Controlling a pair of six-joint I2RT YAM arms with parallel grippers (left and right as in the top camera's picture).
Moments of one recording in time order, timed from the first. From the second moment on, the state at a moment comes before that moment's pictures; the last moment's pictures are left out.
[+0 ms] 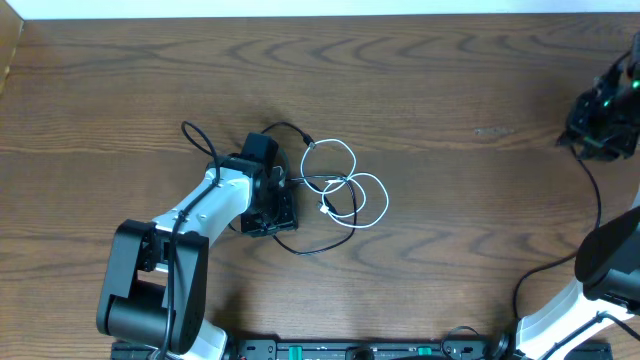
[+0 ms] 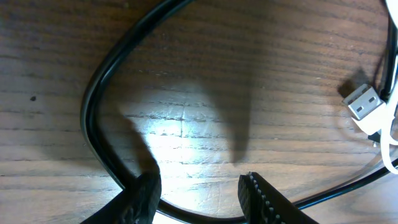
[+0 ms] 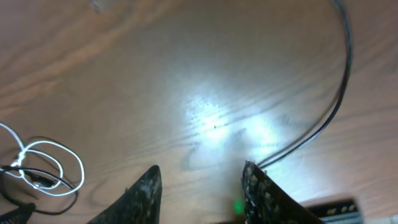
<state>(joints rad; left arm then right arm) -0.25 1.71 0.91 -0.77 0.29 -0.38 -0.34 1.92 1.87 -1.54 -0.11 0.17</state>
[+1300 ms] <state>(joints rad) -0.25 1.71 0.91 -0.77 0.29 -0.38 -0.51 1.56 0.93 -0.75 0.08 0.31</state>
